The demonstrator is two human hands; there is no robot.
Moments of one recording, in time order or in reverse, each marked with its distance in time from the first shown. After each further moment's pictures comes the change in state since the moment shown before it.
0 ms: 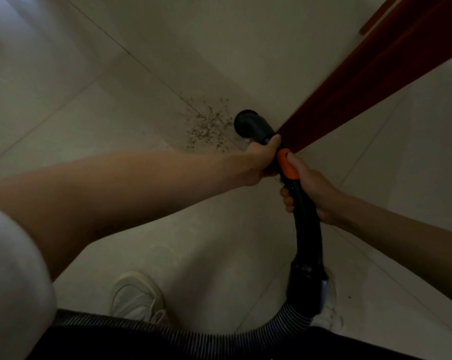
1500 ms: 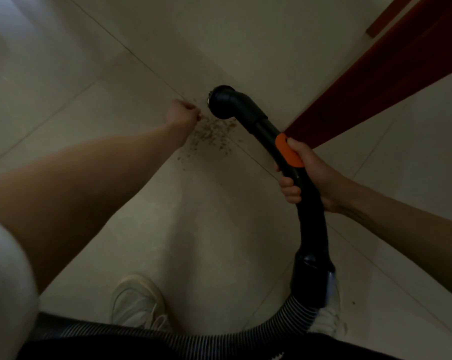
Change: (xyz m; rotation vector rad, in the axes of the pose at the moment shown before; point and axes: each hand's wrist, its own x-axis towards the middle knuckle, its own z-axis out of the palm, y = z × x) left_hand 0.050 0.049 -0.139 0.368 0.558 0.353; right_hand -0.004 -0.029 0.004 0.048 -0.268 0.011
